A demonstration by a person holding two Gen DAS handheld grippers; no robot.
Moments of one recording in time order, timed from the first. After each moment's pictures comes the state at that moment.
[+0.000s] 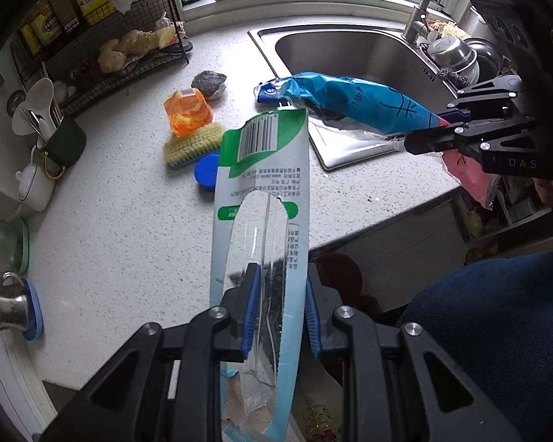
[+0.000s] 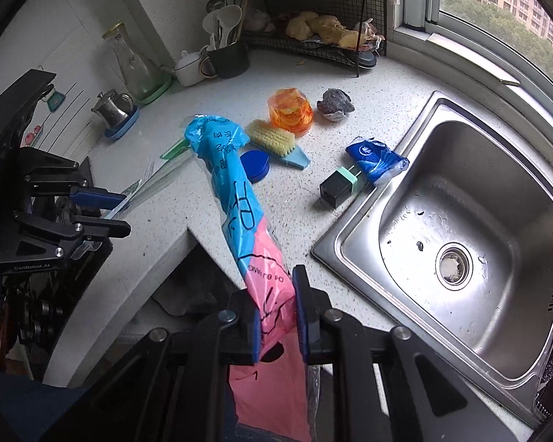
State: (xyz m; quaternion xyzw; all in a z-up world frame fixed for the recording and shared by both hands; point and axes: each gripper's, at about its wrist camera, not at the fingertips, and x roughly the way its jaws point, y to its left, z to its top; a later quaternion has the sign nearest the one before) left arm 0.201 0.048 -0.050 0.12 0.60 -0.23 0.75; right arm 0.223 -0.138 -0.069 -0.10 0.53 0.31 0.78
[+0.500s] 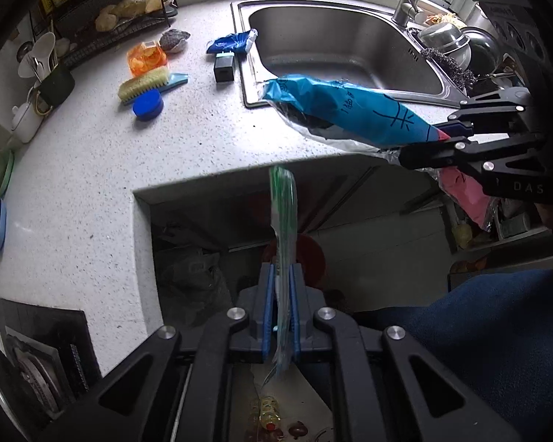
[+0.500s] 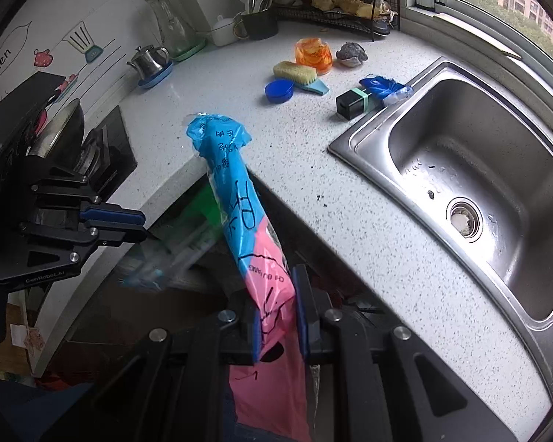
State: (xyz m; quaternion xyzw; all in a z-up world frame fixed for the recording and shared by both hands) left arm 0.095 -0.027 -0.078 0.07 0.63 -0.18 0.76; right arm 0.139 -0.186 -0.100 -0.12 0.54 0.35 0.76
